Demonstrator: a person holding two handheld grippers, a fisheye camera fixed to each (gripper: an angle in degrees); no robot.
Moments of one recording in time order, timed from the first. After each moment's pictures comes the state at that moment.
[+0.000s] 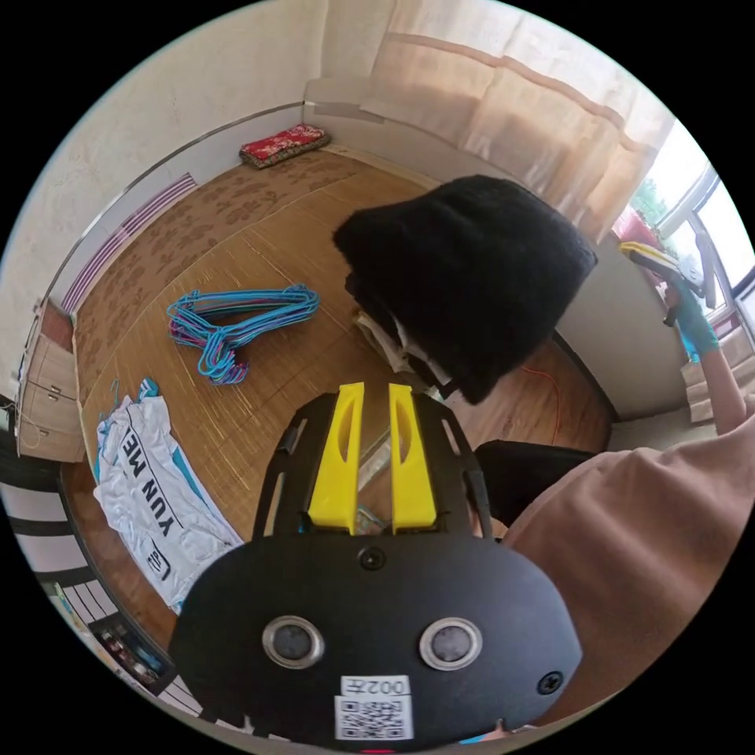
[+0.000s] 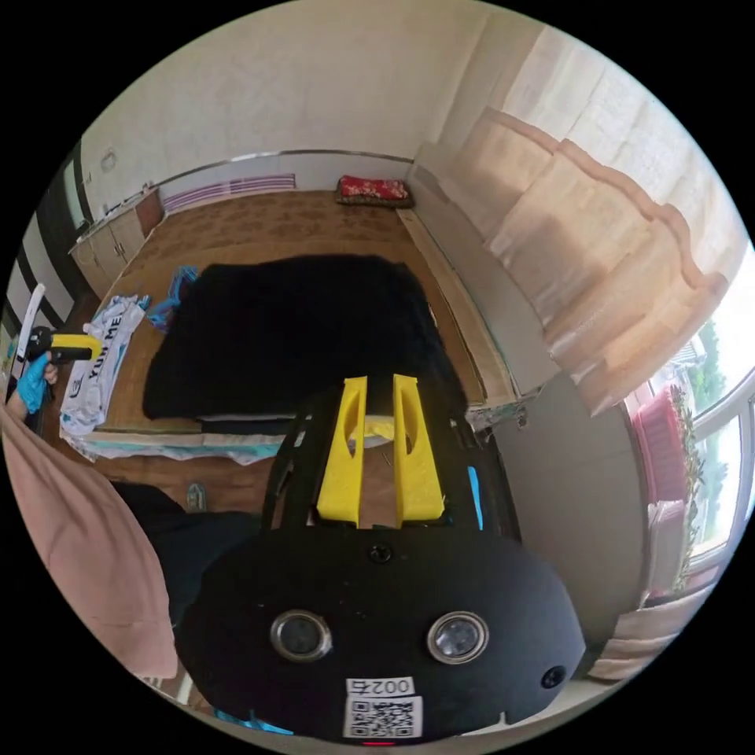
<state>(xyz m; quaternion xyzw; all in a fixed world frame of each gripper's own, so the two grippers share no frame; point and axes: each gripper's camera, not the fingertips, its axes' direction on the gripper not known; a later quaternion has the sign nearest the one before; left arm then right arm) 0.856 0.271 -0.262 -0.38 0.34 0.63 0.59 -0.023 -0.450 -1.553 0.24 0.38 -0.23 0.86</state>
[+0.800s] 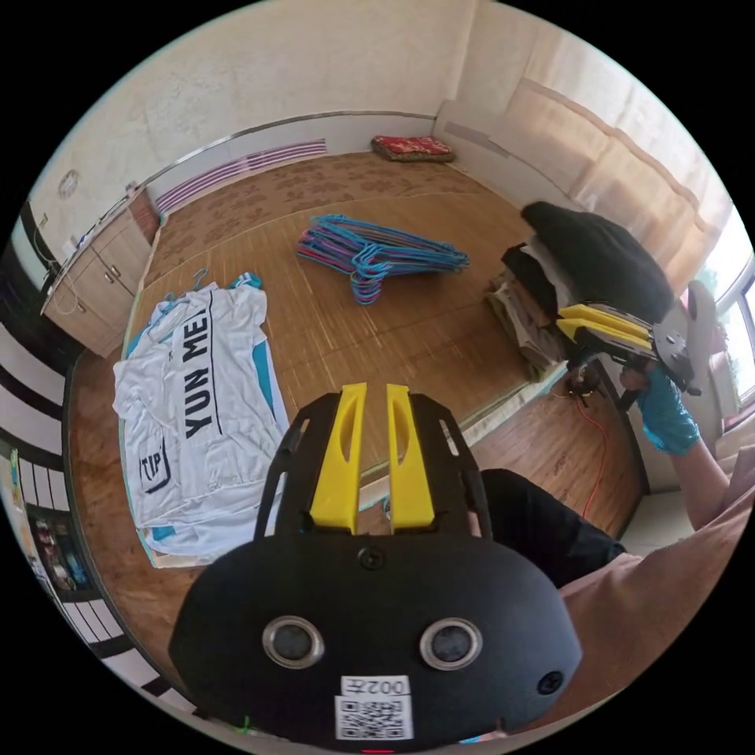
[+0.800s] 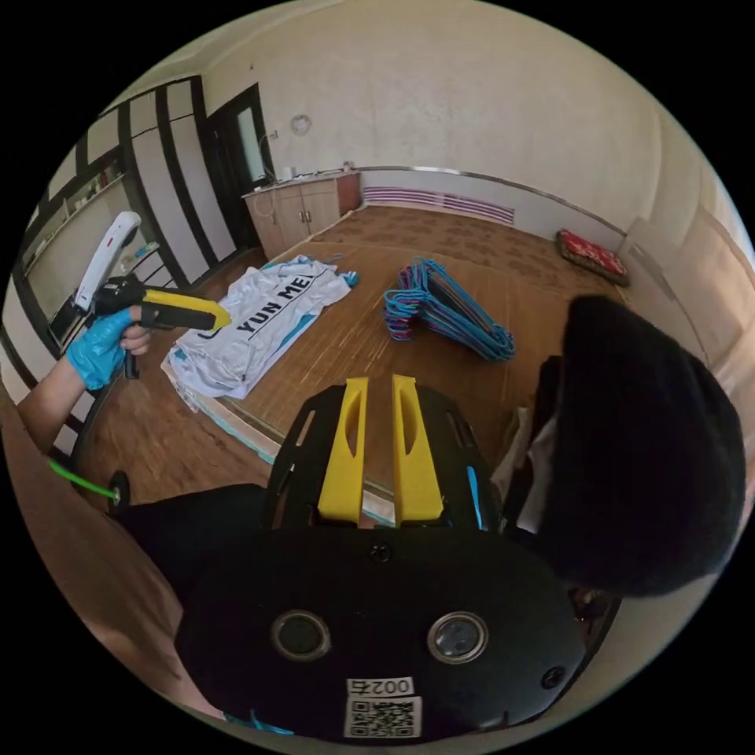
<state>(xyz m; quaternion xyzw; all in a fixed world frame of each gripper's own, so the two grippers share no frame) 0.561 0.256 -0.121 -0.35 0.27 0.53 0.72 -0.174 -0.340 -1.079 0.15 0.17 -0.48 0.85</state>
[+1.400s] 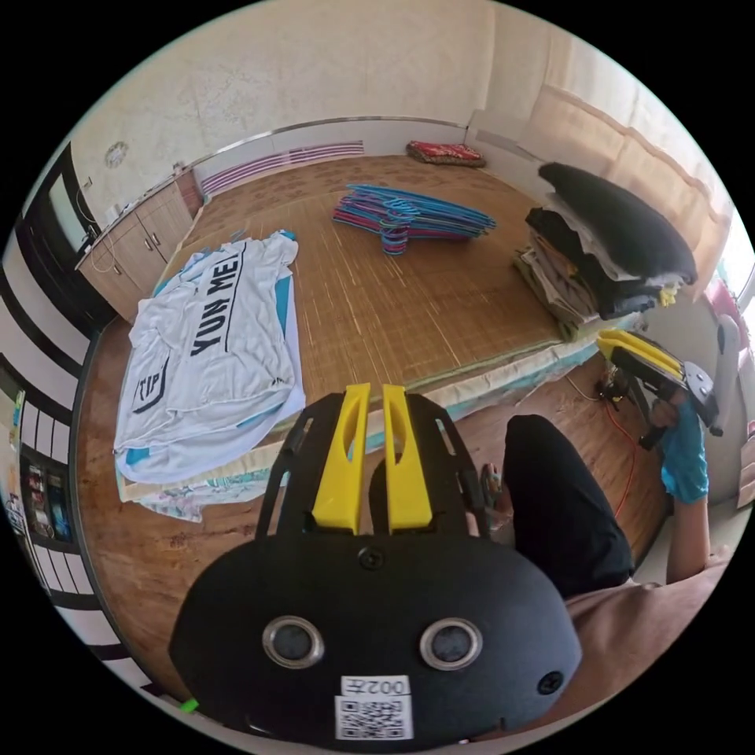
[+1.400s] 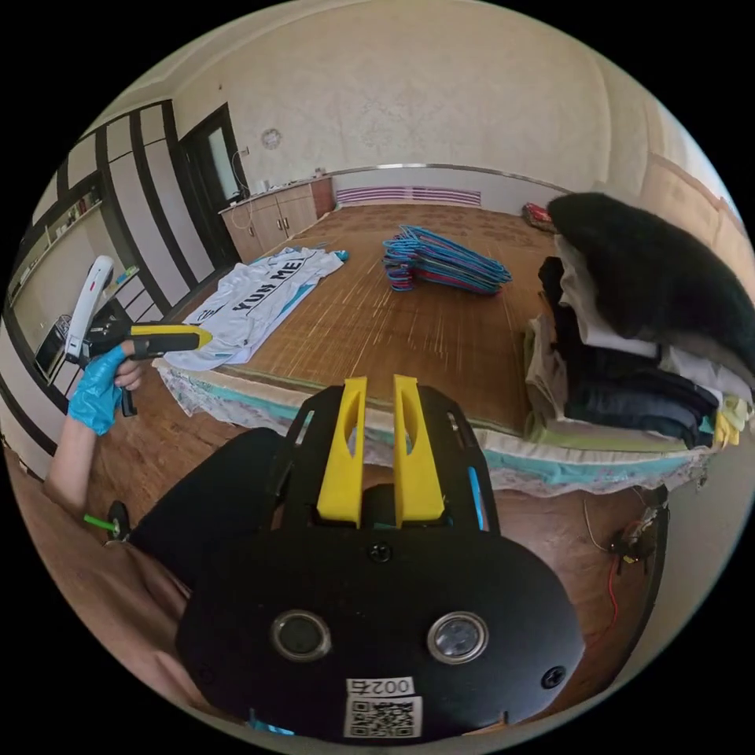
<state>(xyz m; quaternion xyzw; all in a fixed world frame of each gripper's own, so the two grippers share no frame) 0.368 0.378 -0.143 -0.31 0.24 0.51 0.77 -0.066 -0.202 -0.950 0.20 0.18 -0.40 0.87</state>
